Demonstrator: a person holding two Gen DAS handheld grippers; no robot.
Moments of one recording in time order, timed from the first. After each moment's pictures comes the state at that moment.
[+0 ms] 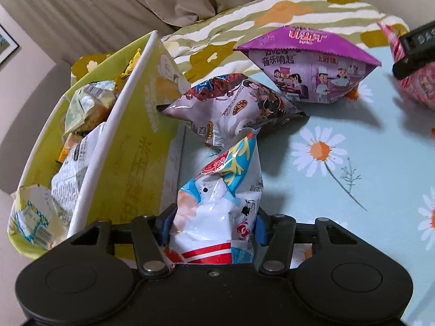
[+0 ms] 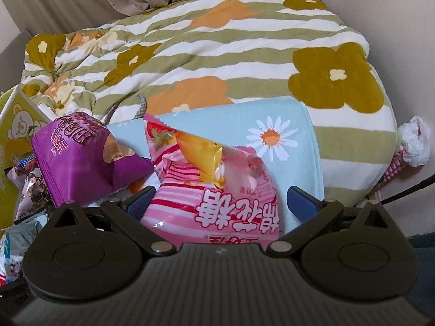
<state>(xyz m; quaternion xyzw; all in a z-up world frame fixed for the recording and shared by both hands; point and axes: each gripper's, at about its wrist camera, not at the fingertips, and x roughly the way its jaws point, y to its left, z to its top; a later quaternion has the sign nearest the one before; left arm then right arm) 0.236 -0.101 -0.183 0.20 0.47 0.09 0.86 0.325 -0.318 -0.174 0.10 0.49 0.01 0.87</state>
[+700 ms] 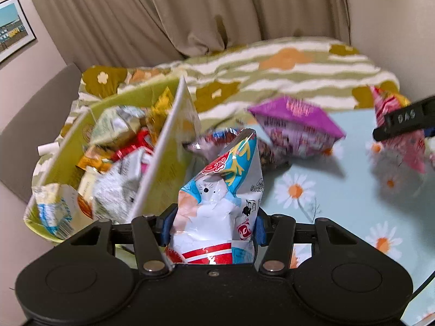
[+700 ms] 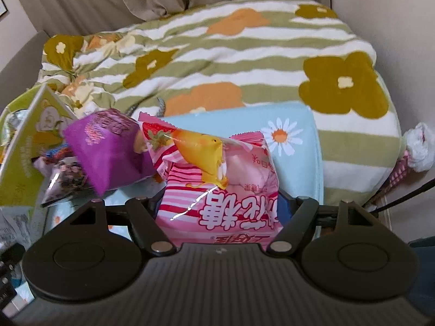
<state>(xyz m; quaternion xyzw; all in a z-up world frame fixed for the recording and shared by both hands) 0.186 -0.104 -0.105 0.13 0.40 0.07 0.90 0.288 -0.309 -0.134 0.09 0.46 0.05 0.88</state>
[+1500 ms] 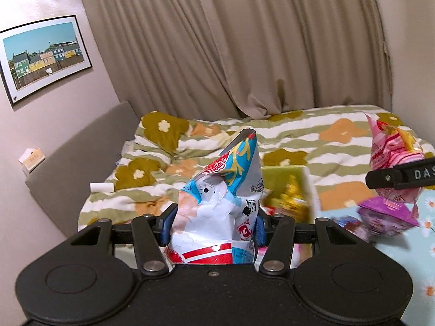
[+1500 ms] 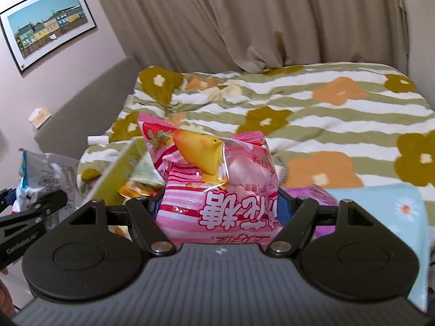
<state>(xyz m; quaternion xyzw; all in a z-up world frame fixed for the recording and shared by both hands) 0.184 0.063 0.020 0.12 0.28 0.13 0.94 0.268 -0.112 0.007 0.11 0.35 0.19 0.91</state>
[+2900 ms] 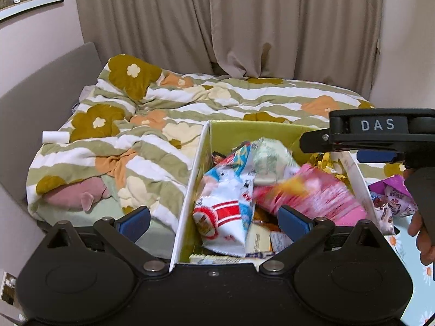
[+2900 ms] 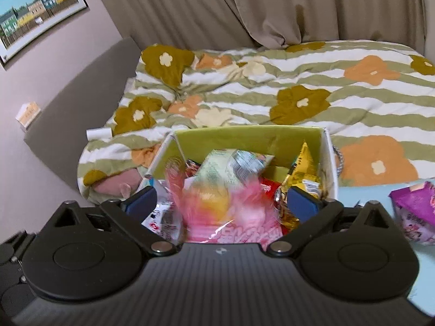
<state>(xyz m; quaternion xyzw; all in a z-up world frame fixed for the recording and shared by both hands) 0.236 0.209 -0.036 0.02 0.38 0.03 0.93 0.326 0.062 -0.022 0.12 0.39 0.17 0.90</state>
